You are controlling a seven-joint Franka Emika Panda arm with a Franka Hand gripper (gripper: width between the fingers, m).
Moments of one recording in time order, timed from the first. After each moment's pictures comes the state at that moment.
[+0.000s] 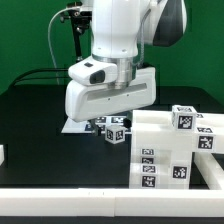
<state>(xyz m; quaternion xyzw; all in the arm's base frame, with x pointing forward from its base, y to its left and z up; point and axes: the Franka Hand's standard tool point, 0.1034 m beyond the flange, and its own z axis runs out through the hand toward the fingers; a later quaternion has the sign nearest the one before) 0.414 -0.011 0.016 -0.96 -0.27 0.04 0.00</state>
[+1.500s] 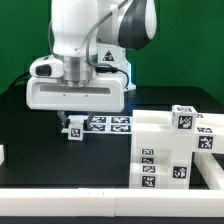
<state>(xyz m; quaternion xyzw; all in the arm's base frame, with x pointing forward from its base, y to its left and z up) 0.391 -0.085 0.015 -1.00 0.04 0.04 -0.02</state>
